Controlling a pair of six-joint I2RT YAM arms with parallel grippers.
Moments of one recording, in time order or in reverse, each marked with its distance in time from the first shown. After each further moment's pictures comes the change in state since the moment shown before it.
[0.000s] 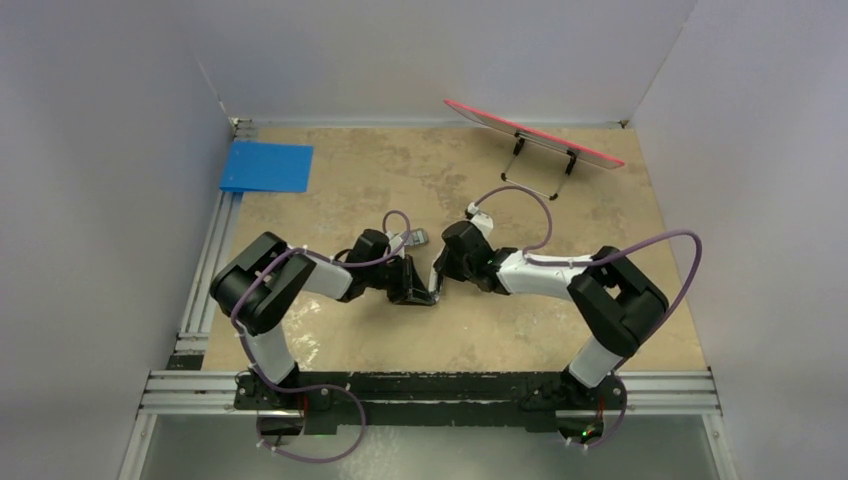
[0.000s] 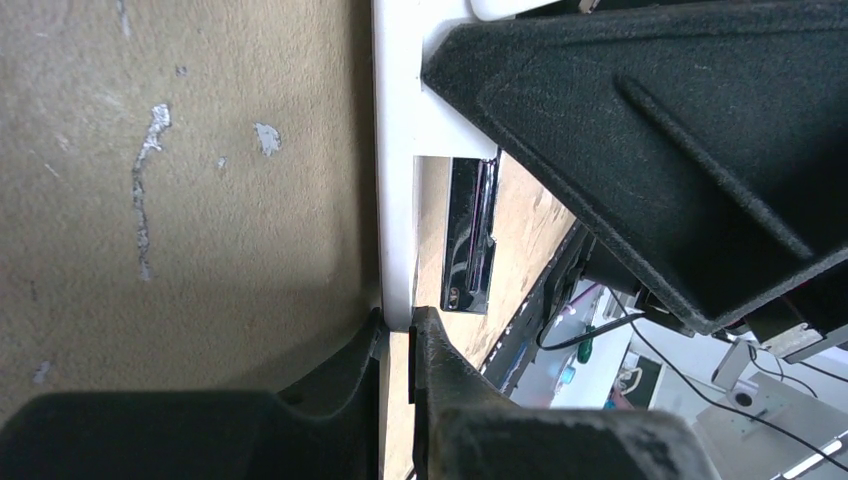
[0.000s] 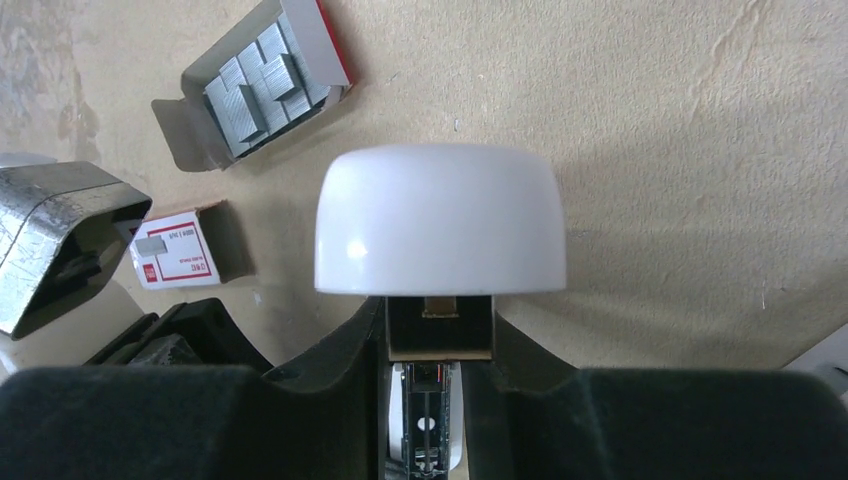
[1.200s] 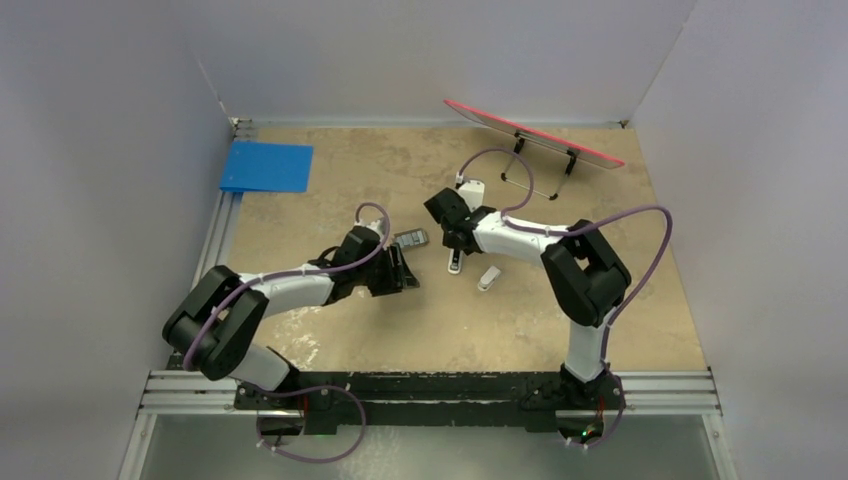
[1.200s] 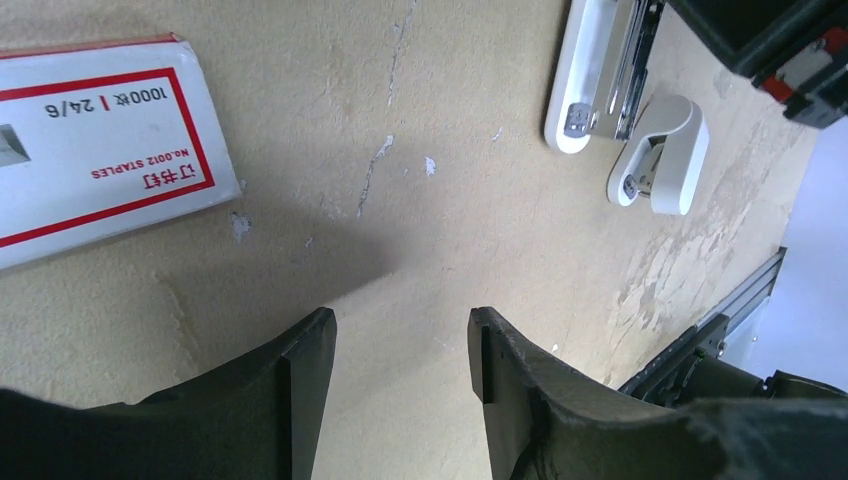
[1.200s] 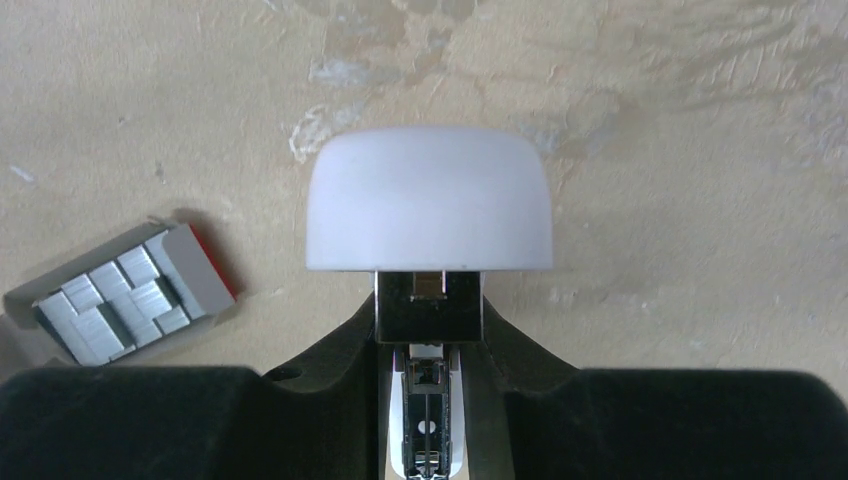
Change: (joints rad) left arm -0.006 -0.295 -0.014 -0.323 -0.414 0.082; right arm -0.052 0.229 0.412 -0.420 0.288 -0.200
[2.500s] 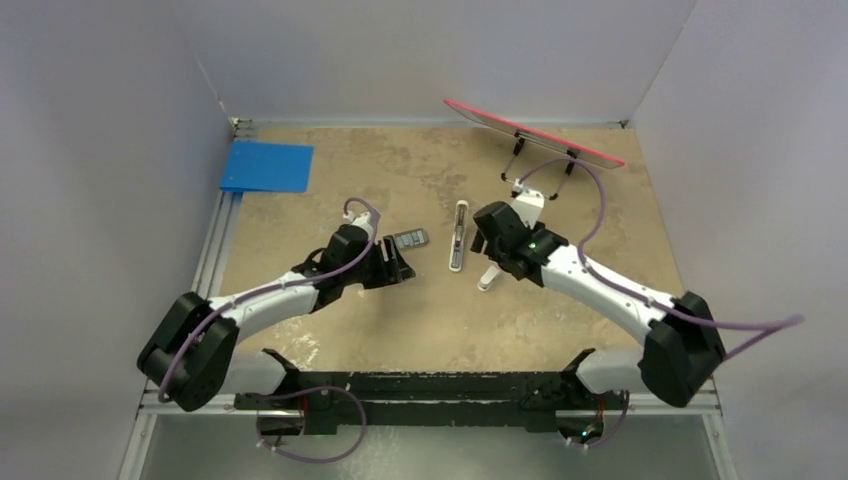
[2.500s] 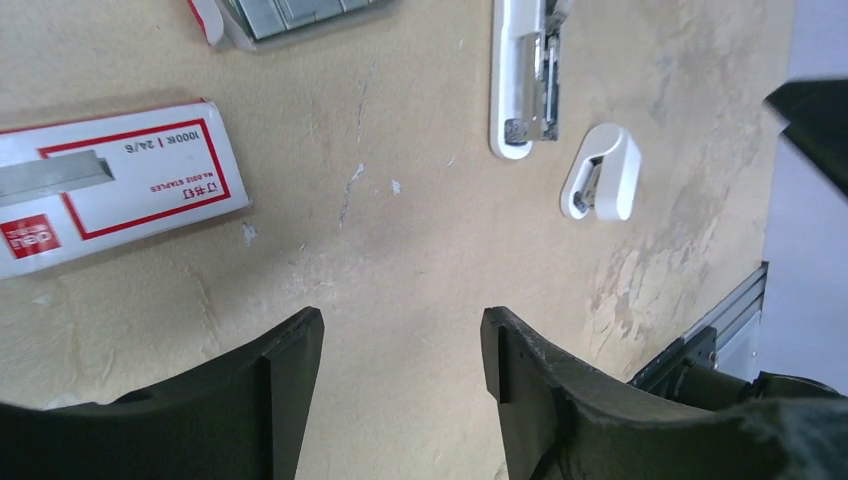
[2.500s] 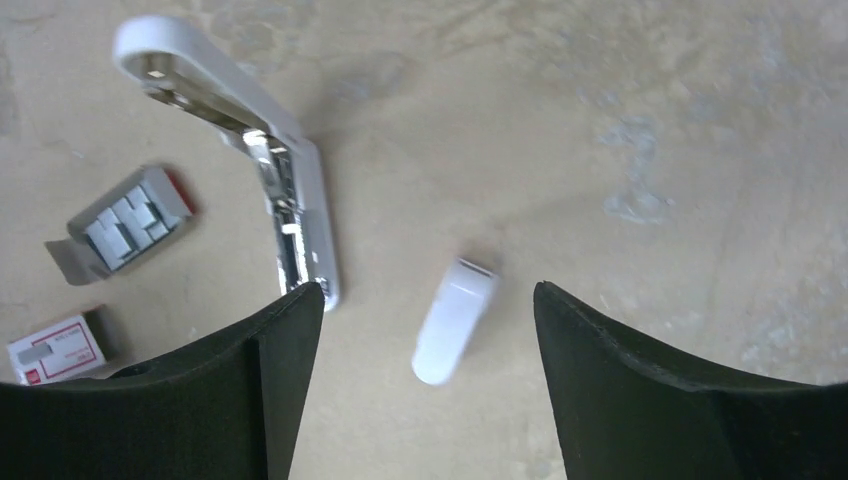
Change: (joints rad) left arm 0.011 -0.150 -0.019 -0.032 -0.052 0.051; right arm -0.027 -0.495 -0.233 -0.136 0.056 0.055
